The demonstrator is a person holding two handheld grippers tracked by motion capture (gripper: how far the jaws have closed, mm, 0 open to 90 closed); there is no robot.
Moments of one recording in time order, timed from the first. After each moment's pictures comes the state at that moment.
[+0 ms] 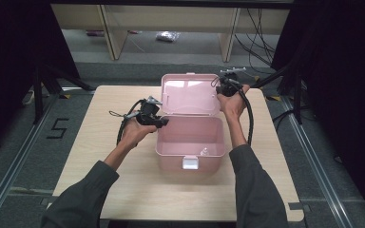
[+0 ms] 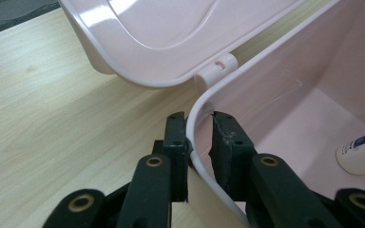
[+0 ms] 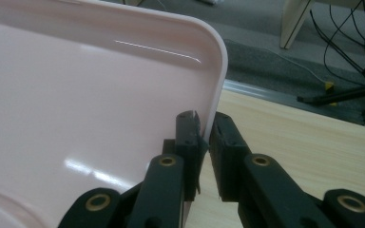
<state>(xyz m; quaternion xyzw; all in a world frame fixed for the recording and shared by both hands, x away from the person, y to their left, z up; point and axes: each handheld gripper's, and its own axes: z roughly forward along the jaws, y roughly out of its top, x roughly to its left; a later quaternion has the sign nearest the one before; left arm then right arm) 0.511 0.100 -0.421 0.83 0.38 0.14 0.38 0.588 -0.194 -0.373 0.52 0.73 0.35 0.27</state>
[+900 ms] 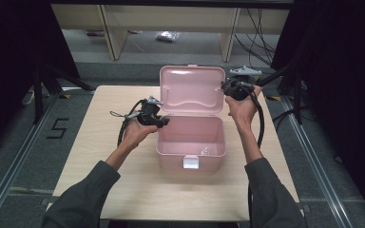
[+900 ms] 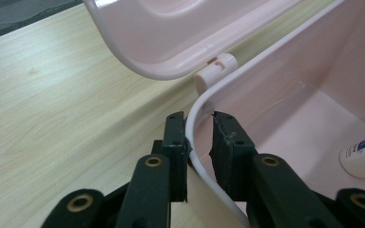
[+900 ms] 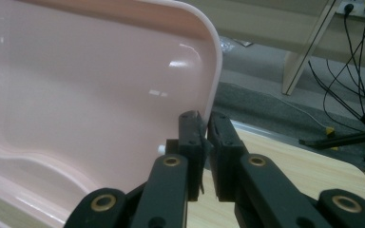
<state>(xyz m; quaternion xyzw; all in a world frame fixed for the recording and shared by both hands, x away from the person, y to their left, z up) 0.511 0.097 -0.422 0.83 0.38 0.14 0.38 0.534 -0.207 -0.338 0.48 0.71 0.42 0.31</state>
